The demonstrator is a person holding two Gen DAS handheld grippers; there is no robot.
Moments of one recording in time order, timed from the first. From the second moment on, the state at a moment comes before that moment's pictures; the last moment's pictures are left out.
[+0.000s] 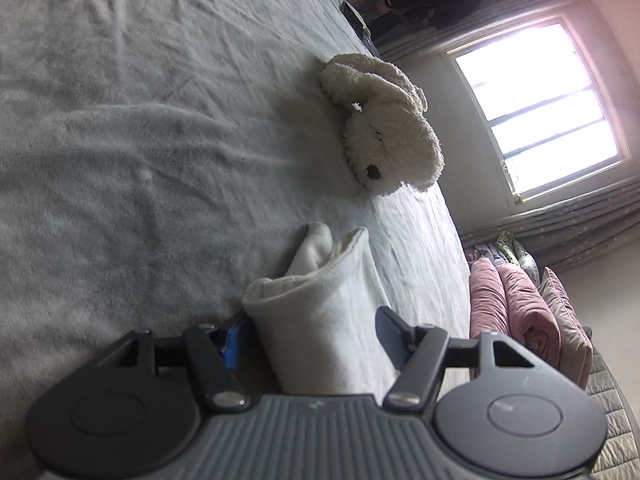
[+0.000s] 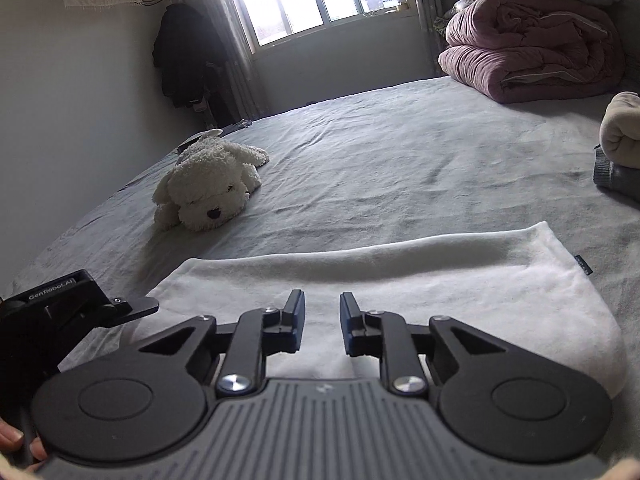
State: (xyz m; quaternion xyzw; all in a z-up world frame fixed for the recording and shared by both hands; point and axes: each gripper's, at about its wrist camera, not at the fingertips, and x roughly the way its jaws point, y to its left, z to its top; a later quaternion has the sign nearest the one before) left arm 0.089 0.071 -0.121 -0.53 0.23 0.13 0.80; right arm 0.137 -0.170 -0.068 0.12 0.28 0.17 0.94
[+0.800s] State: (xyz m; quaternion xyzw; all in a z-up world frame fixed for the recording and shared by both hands) left arm 0.090 0.000 -0.031 -0.41 0.16 -0.05 0.90; right arm 0.139 -0.269 -0.091 0.45 0.26 0.28 0.81
